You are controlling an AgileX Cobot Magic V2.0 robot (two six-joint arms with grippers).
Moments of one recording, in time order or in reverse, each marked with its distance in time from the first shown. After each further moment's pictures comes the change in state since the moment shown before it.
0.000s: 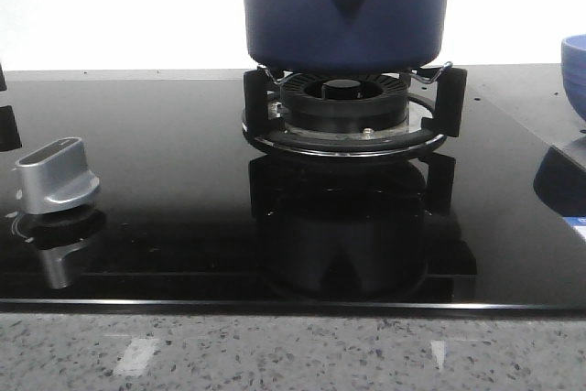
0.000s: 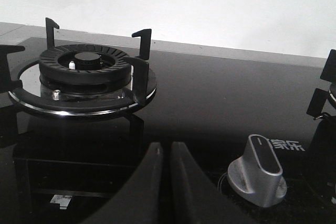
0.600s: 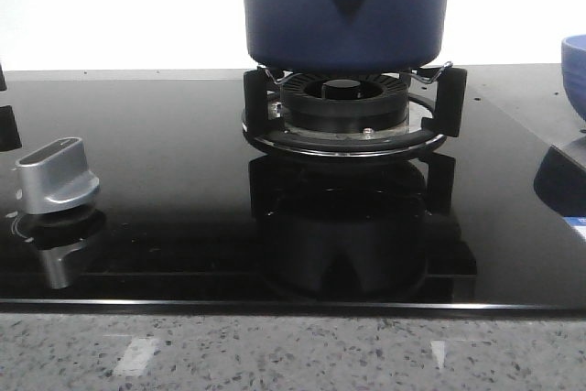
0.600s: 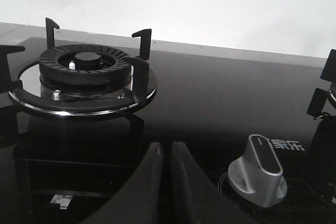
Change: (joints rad) left arm 0.000 0.000 0.000 0.000 0.000 0.000; right arm 0.000 0.000 0.000 0.000 0.000 0.000
